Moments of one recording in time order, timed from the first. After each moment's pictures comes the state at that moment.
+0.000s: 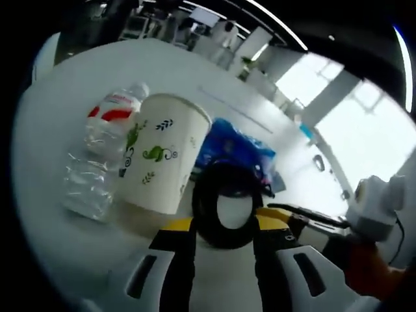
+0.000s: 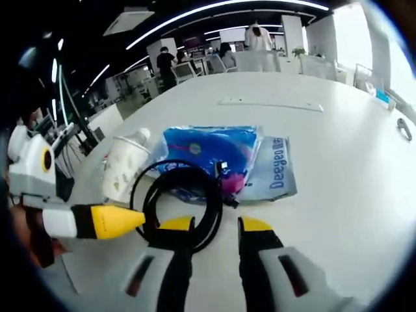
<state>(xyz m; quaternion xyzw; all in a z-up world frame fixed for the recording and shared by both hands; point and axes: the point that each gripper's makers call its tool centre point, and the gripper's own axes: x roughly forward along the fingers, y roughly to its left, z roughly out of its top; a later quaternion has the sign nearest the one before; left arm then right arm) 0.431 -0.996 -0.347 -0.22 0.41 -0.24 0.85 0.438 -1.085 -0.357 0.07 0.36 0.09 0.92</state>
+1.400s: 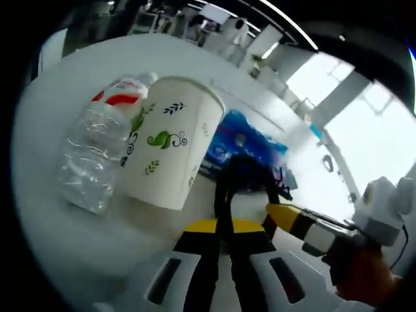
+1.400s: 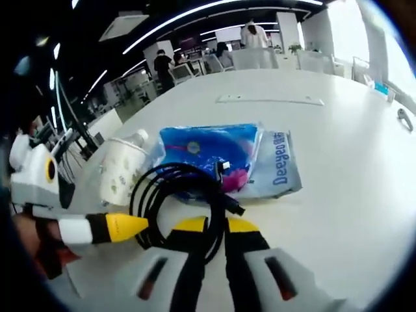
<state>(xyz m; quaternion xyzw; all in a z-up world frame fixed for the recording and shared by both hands) 0.431 -0.995 -0.361 -0.22 0.42 -0.21 0.85 0.437 -1.084 -0.362 0.10 0.36 0.09 0.92</state>
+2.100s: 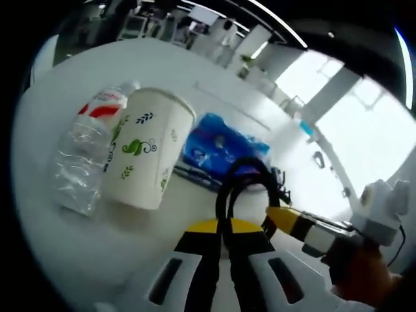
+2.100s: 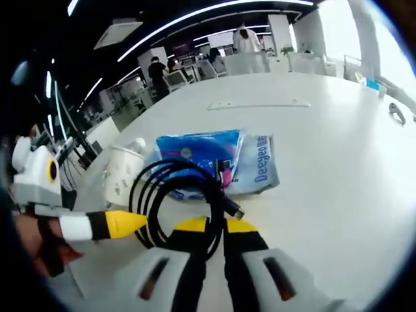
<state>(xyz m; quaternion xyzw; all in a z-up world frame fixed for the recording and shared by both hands) 0.425 -1.011 -0.345 -0.21 0.41 -0.24 0.85 0.425 -1.099 -0.347 0.11 0.35 0.07 0.93</state>
